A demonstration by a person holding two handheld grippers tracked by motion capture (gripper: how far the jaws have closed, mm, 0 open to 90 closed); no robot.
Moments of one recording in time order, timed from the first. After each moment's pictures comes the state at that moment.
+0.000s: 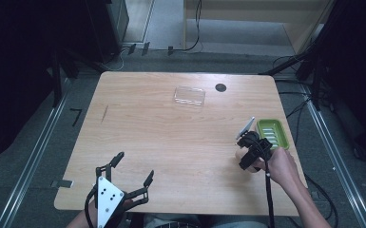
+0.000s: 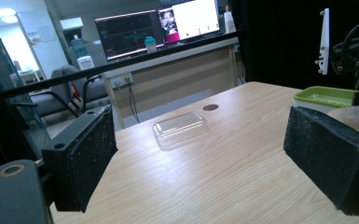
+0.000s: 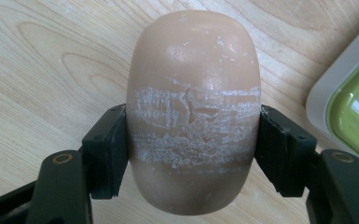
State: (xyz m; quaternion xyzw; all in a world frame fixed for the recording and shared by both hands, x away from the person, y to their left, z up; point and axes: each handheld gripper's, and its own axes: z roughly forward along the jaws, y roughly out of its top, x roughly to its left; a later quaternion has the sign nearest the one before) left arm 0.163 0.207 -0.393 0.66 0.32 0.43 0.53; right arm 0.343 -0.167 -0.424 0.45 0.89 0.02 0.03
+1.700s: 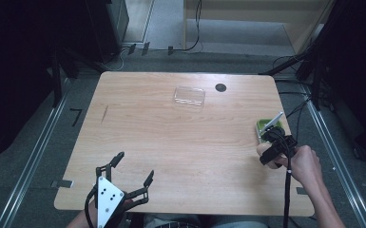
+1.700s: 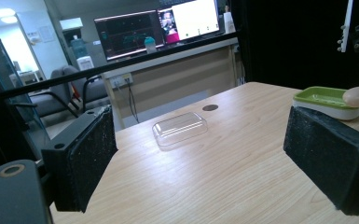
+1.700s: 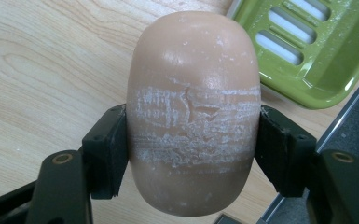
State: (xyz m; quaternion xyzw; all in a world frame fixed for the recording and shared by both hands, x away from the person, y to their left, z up) left arm 0.163 0.207 -0.393 0.66 0.32 0.43 0.53; right arm 0.349 -0.228 -0.412 0.51 0.86 0.02 0.05
